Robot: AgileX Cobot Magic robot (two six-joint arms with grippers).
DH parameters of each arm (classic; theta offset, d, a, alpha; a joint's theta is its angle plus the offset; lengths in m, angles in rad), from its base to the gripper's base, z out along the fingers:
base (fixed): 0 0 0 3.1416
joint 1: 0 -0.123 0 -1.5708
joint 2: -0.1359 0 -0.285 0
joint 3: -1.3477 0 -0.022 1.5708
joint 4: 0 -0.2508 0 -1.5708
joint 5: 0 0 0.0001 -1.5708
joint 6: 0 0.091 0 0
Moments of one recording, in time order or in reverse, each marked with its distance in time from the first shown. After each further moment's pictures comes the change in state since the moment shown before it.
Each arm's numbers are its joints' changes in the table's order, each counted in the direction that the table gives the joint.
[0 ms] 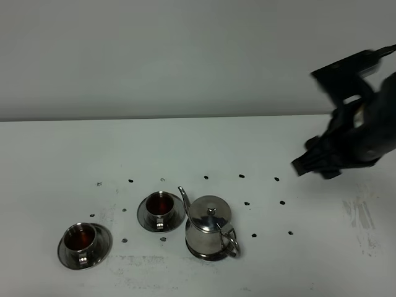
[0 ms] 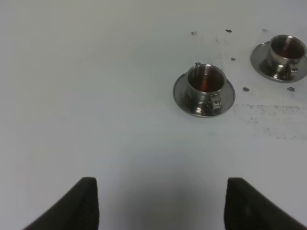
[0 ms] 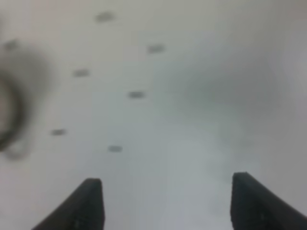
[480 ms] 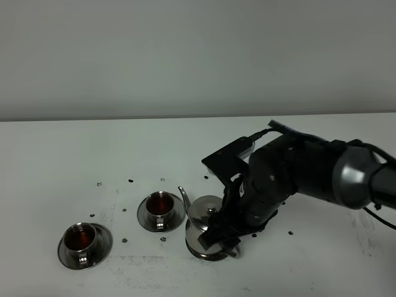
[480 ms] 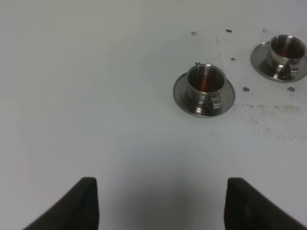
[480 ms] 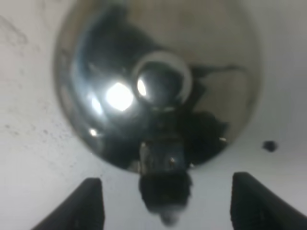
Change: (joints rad) left arm 0.000 0.000 0.000 0.000 0.000 0.001; right arm -0.263 -0.401 0.013 -0.223 0.189 -0.105
